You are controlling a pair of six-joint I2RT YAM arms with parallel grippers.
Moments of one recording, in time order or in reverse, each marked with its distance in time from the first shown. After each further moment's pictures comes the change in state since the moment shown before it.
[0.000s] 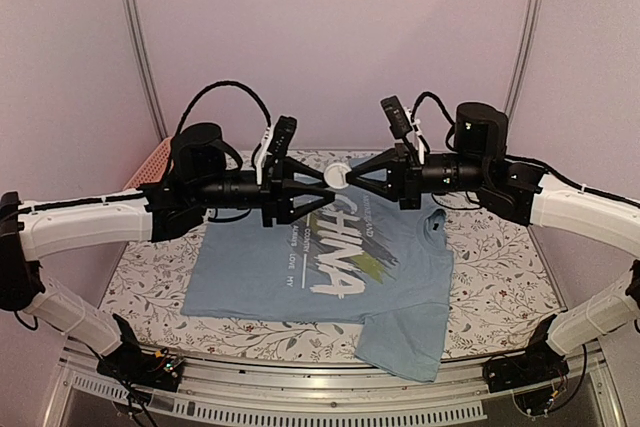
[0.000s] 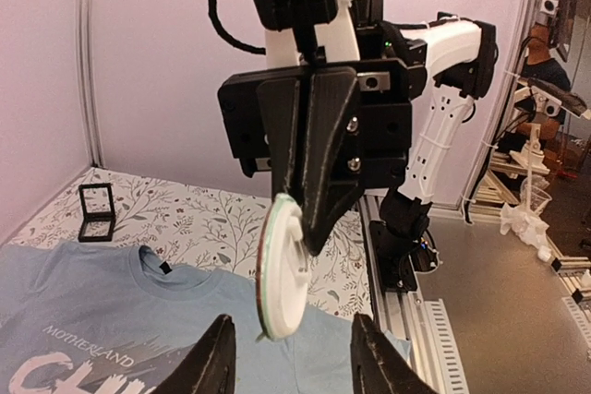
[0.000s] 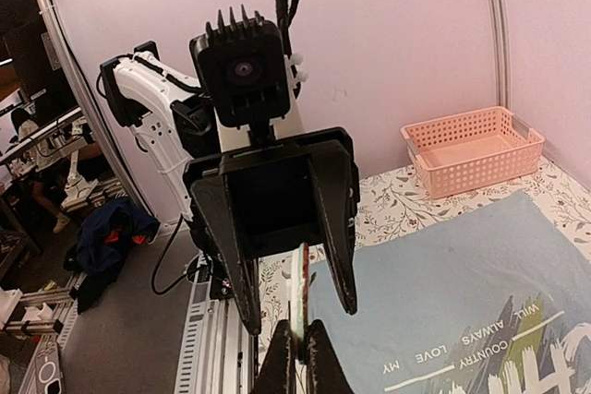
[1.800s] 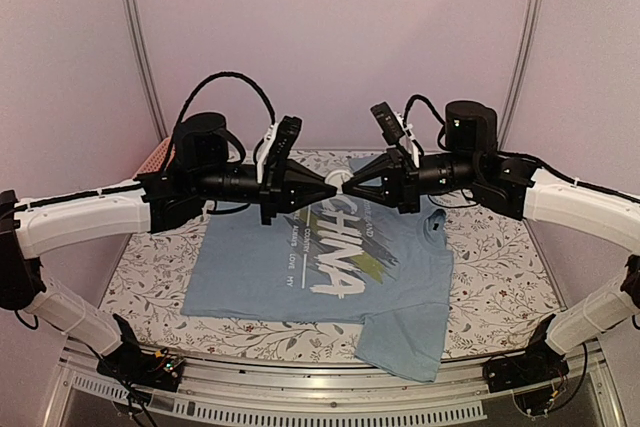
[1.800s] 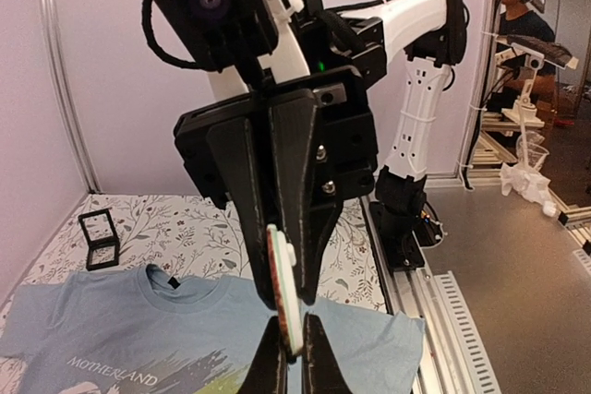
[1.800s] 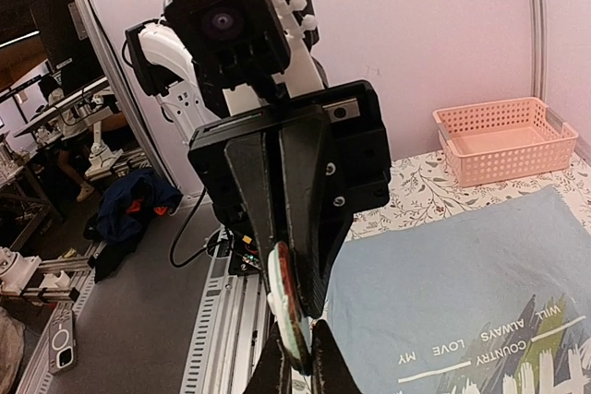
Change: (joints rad) left arm -0.011 0.011 0.087 -0.107 0.071 0.172; right arm -0.002 0.047 0.044 -0.045 -0.100 -0.053
